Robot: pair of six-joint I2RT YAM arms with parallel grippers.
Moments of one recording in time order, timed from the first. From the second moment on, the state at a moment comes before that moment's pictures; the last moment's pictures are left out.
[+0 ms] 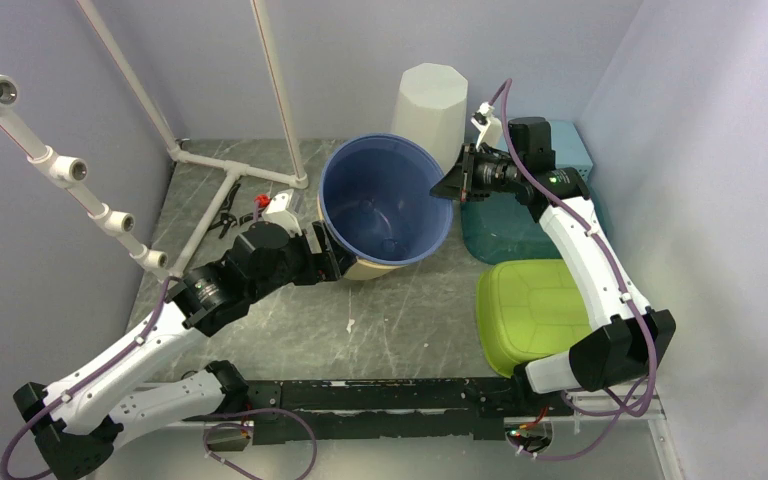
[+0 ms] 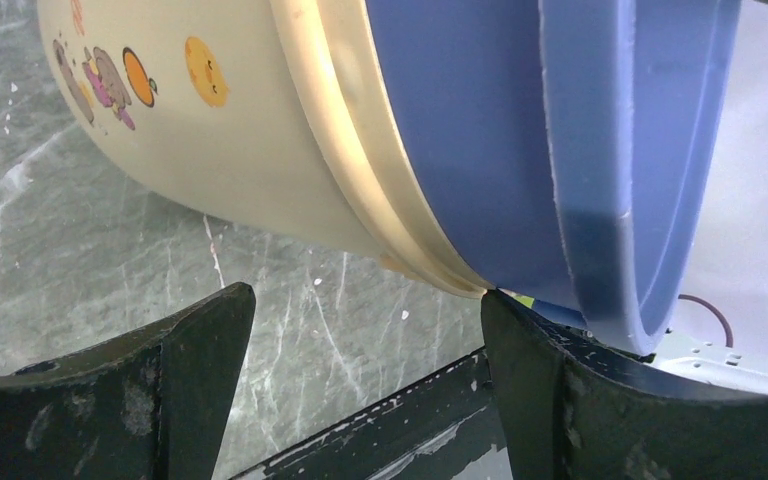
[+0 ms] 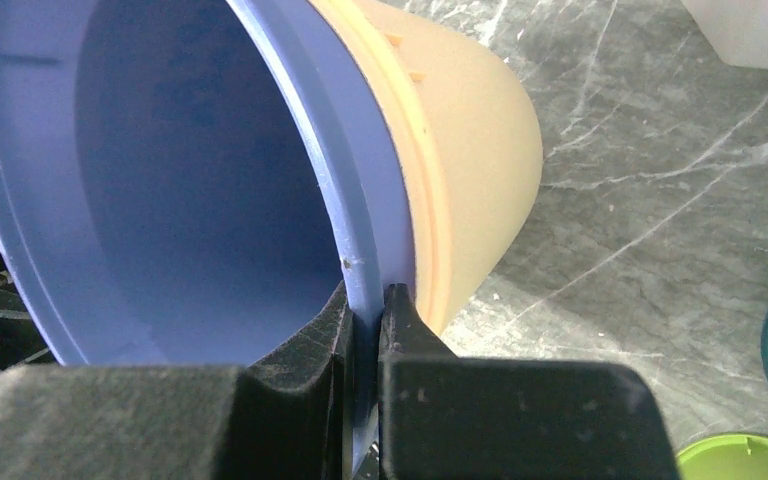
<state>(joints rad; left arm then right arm) -0.81 0.89 0.97 -0.54 -0.16 -0.78 0.25 1.39 1.46 -0.66 -0.65 0.35</state>
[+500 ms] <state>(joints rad) -0.81 0.93 0.99 -0.59 -0.18 -0.80 0.25 1.39 1.46 -0.69 -0.65 0.30</state>
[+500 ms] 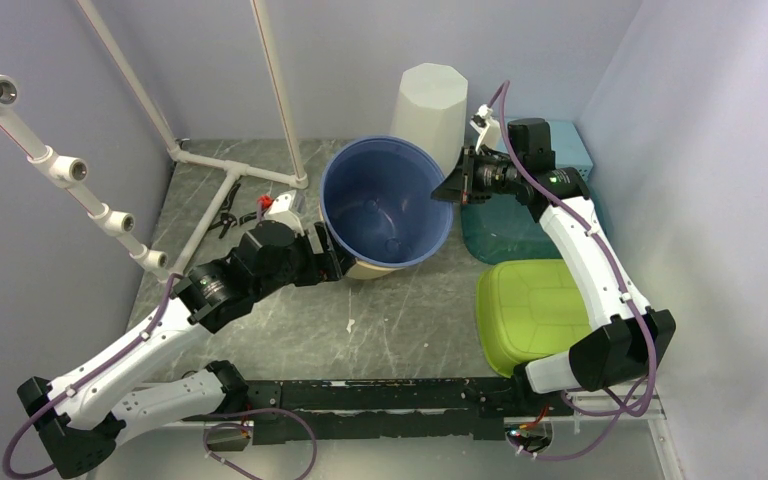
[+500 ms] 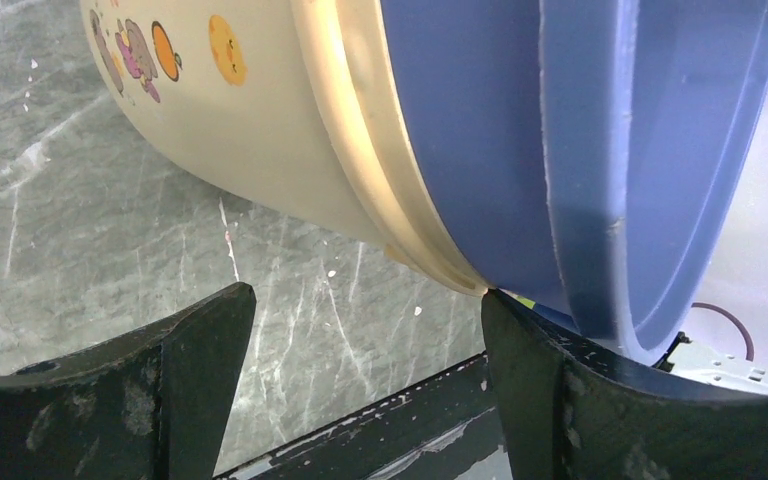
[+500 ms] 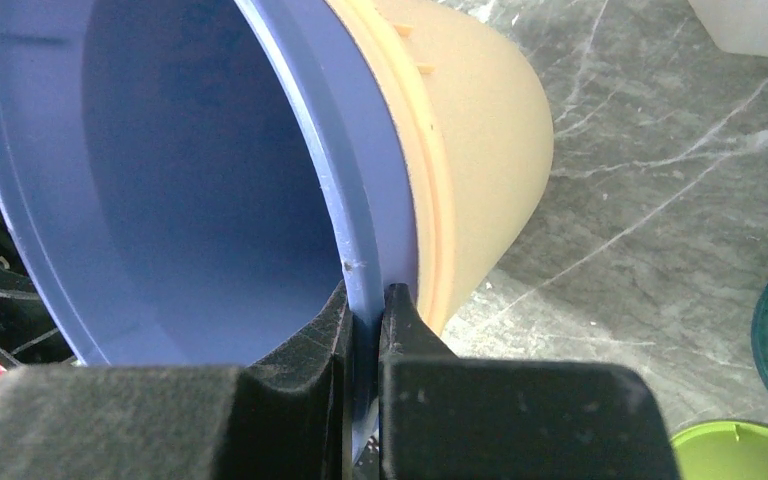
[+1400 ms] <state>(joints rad) -0.80 0.96 0.96 -0.78 -0.35 -0.83 0.21 1.36 1.52 -0.77 -0.76 0.30</state>
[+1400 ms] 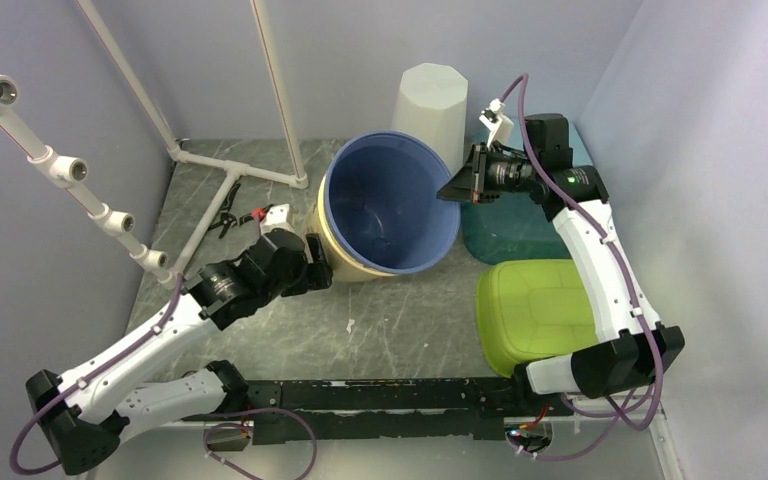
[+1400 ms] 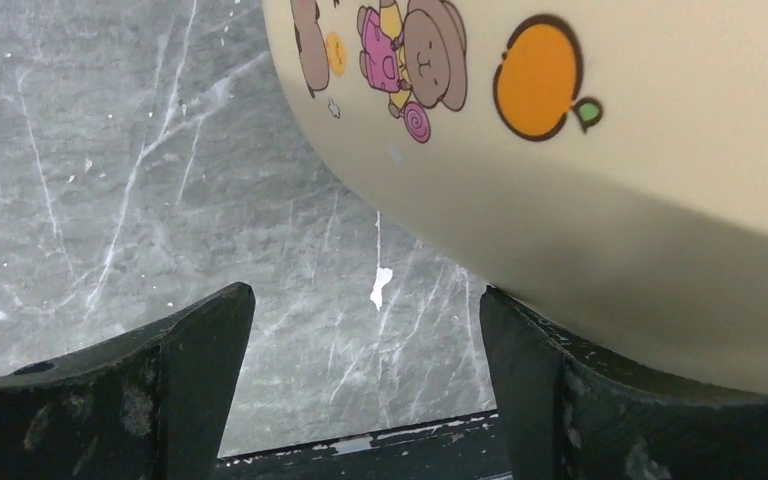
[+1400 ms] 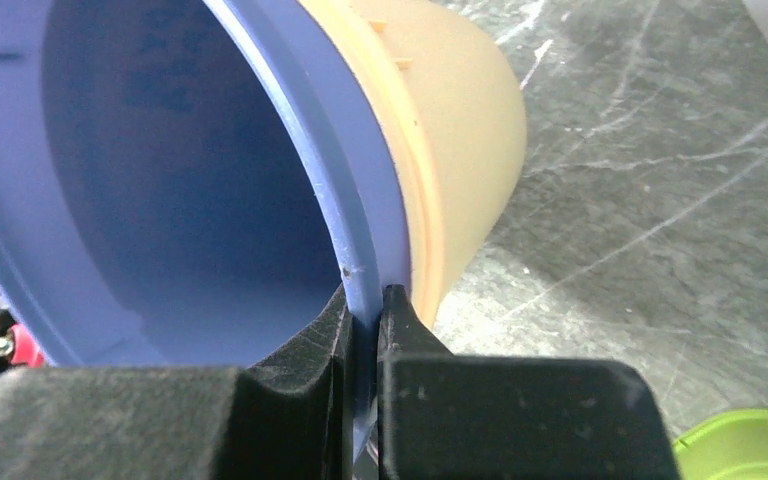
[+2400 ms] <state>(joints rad) -0.78 0.85 0.91 -0.54 -0.28 -0.81 0.23 1.41 1.48 -0.86 -0.58 0.33</state>
